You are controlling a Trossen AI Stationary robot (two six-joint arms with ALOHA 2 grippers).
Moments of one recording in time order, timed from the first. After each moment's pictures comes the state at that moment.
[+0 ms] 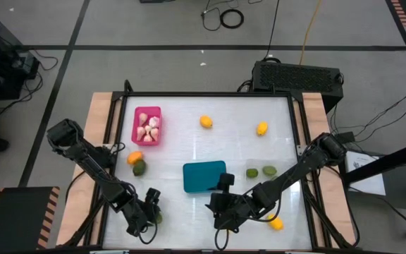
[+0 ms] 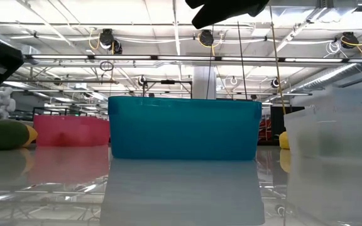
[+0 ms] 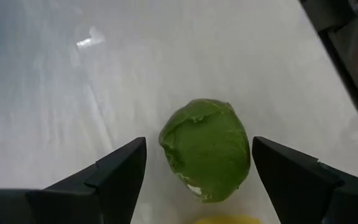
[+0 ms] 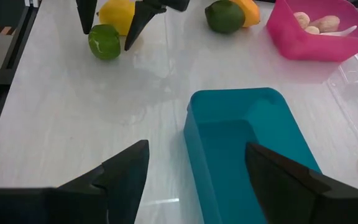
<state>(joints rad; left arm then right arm) -0.83 1.54 0.77 -0.27 -0.12 -0.39 0.58 1.86 1.43 -0.44 0.62 0.43</state>
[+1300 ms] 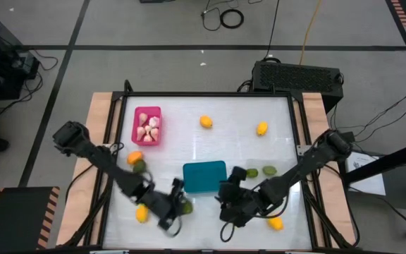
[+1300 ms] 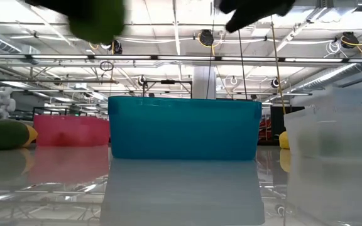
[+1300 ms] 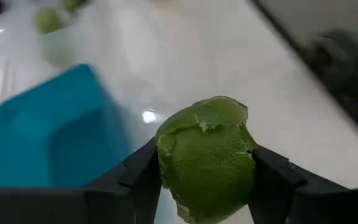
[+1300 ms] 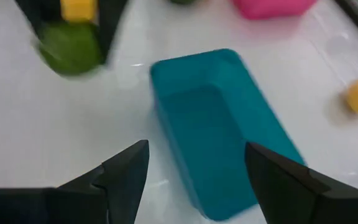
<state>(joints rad) -0.60 1.62 1.00 -0.12 -0.30 -0.05 0.60 1.77 1.43 -0.69 0.66 0.69</state>
